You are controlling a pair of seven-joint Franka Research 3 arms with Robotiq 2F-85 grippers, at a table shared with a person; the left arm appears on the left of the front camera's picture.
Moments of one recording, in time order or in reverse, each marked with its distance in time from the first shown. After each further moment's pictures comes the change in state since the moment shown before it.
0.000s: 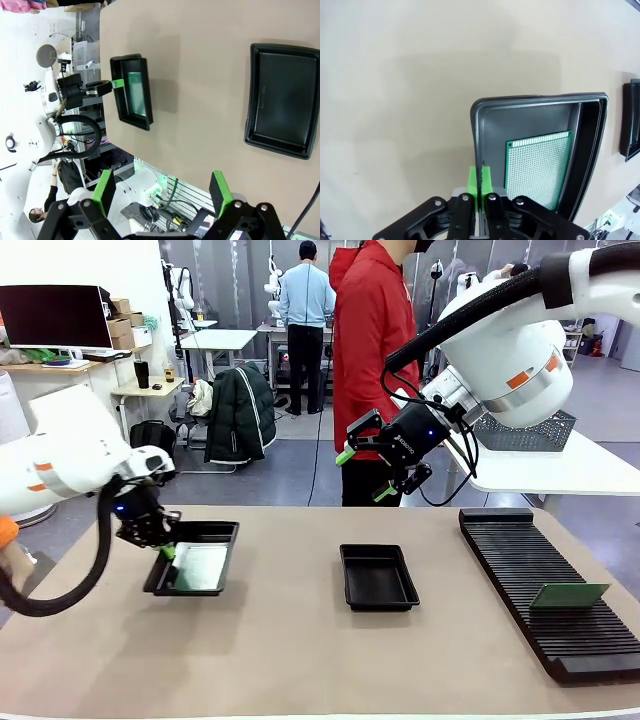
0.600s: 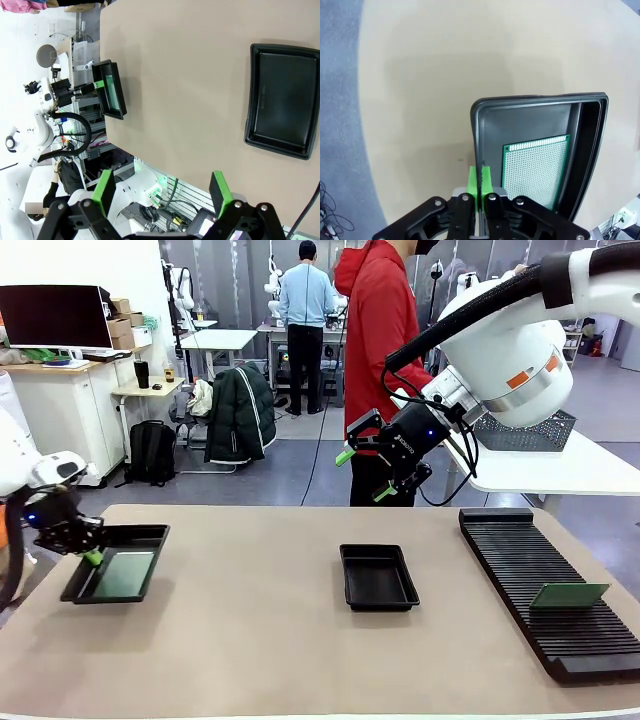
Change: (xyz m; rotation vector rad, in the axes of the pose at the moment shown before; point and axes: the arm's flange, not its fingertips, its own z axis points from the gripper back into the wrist) left arm -0.021 0.134 0.030 0.016 -0.032 0.041; right arm 0.000 0.000 0.000 0.000 0.000 0.000
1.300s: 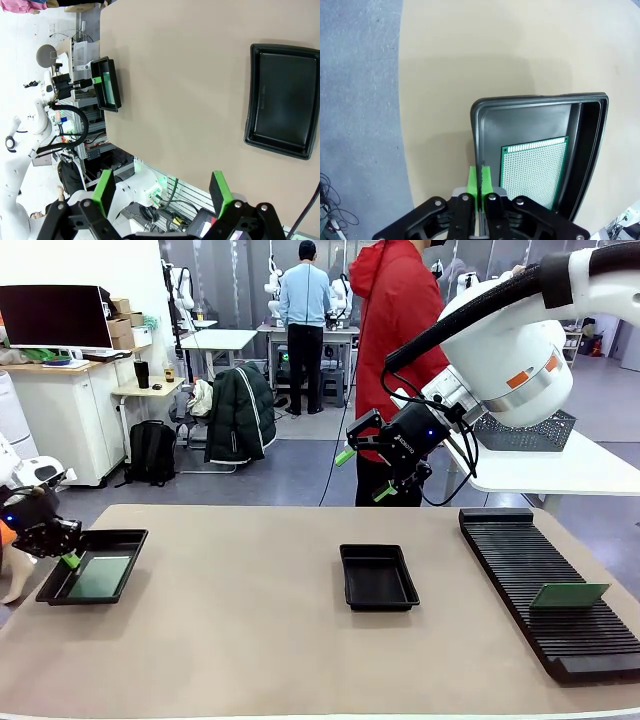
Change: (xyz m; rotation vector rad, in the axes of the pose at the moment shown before) left arm 0.019 0.047 -0.008 0.015 0.047 0.017; right arm 0.000 0.000 0.000 0.000 0.000 0.000
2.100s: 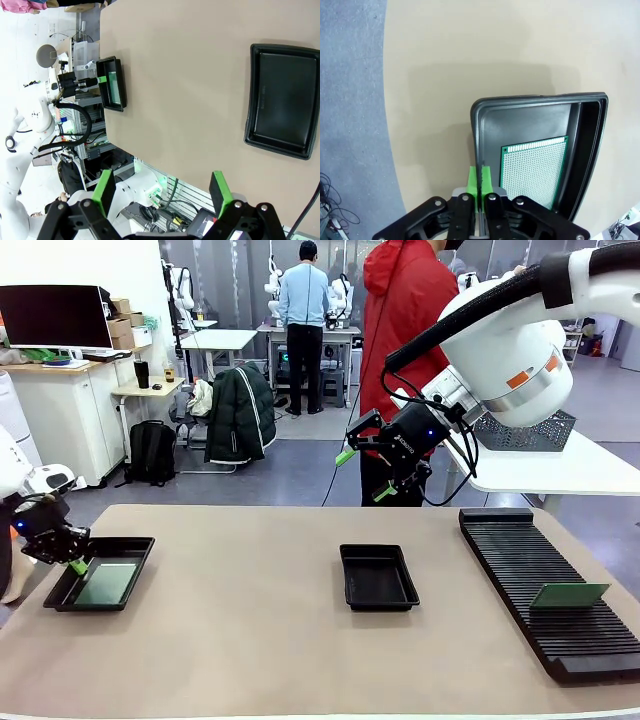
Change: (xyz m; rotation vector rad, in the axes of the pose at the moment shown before) left arm 0.002 -0.005 -0.017 0.004 0.023 -0.010; right arm 0.000 0.000 0.000 0.000 0.000 0.000
